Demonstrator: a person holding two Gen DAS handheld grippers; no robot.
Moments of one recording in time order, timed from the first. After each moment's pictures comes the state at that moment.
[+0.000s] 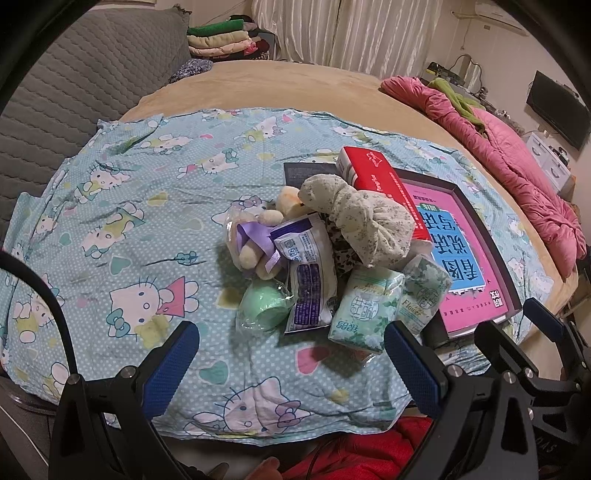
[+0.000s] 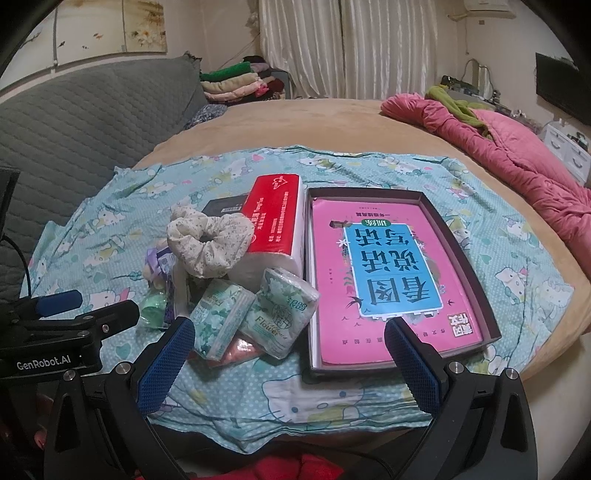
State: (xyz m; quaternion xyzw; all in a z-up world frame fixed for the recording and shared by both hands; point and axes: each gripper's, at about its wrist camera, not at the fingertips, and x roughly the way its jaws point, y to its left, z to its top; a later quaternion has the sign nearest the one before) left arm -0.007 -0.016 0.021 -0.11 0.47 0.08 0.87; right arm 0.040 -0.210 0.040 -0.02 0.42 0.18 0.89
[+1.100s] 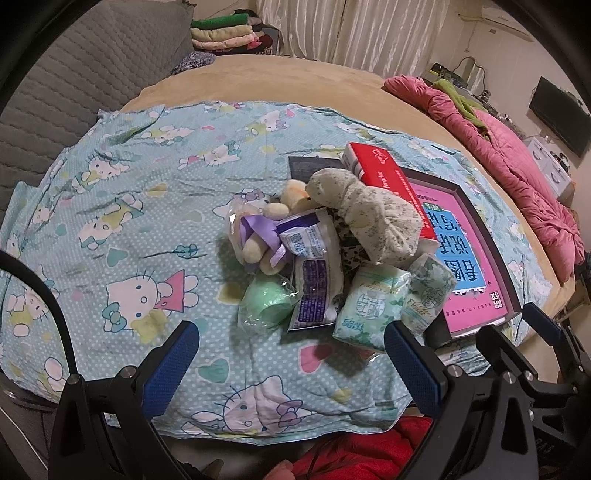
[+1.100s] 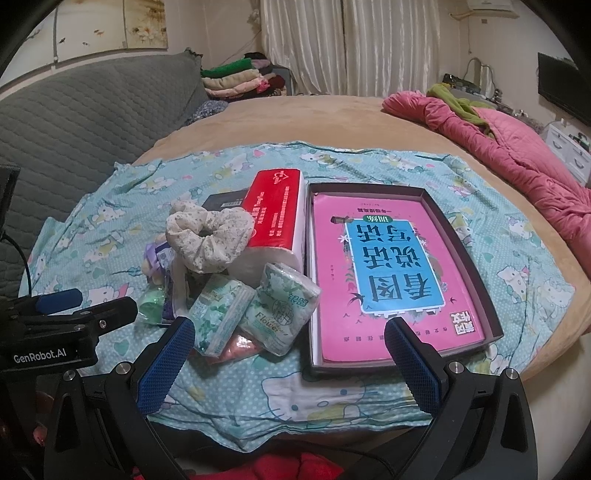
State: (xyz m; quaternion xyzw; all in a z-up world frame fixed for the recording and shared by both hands) left arm -0.006 -0.010 0.011 -0.12 0.48 0.08 0.87; right arm 0.041 -0.209 0.035 -0.02 0.43 0.18 0.88
